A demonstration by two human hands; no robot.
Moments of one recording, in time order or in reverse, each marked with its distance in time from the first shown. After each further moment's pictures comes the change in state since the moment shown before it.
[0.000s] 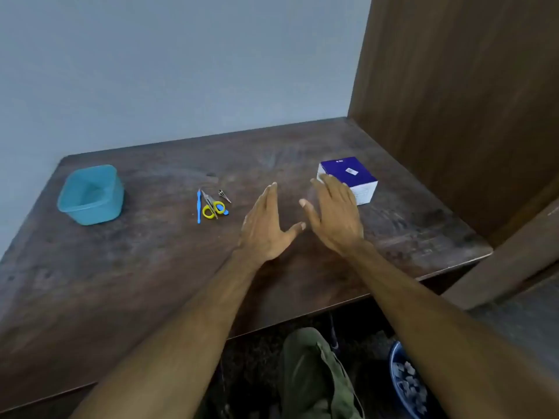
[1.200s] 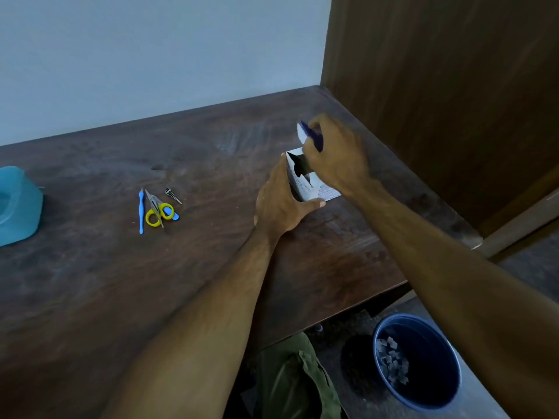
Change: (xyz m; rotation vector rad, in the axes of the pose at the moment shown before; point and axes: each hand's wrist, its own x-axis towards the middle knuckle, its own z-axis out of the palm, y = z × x) left_hand 0.084 0.043 0.090 -0.399 -0.002 -0.021; right_hand 0.088 0.059 -0.039 0.065 0.061 0.108
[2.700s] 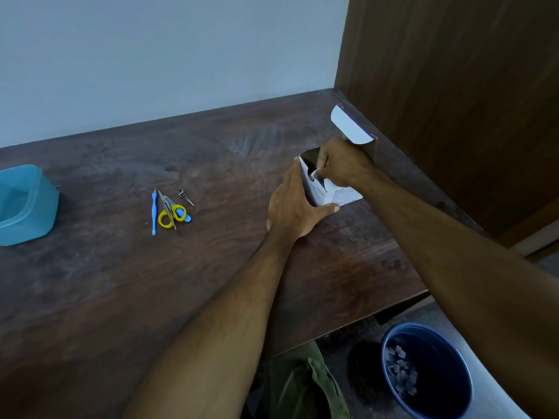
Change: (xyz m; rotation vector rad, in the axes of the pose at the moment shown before) left_hand -0.001 0.001 0.000 0.062 -0.029 -0.056; right_hand 0.027 0.016 0.028 -0.139 -0.458 0.154
